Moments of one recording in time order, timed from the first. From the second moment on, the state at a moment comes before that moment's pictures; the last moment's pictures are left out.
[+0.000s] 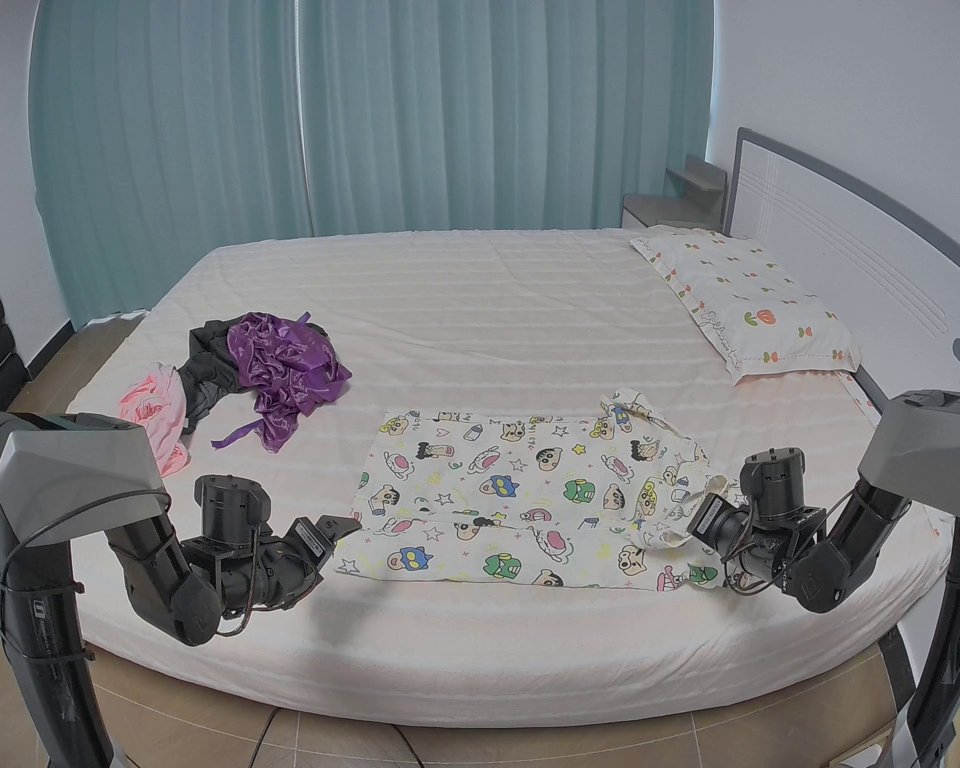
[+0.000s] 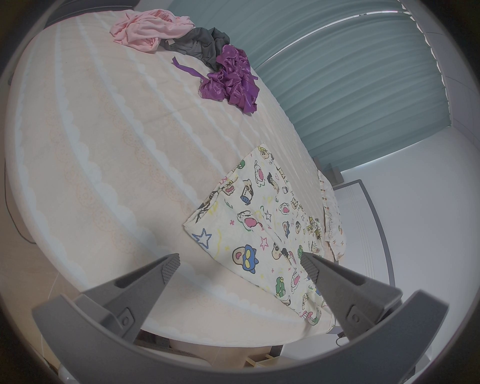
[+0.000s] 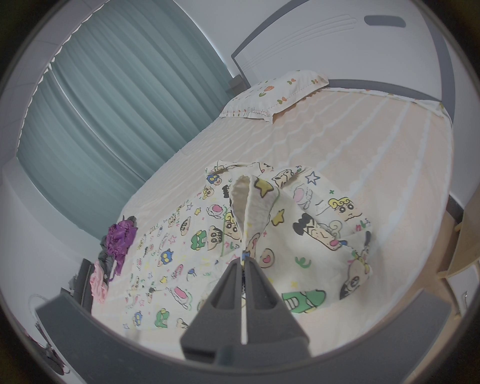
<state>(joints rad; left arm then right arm) -0.21 2.21 -0.55 -1.06 -0.19 -1.00 0.31 2.16 -0.60 -0.96 -0.23 0.76</state>
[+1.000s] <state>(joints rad) -0.21 2.21 -0.55 -1.06 -0.18 -1.00 0.40 2.08 -0.52 -1.01 -0.21 0.78</state>
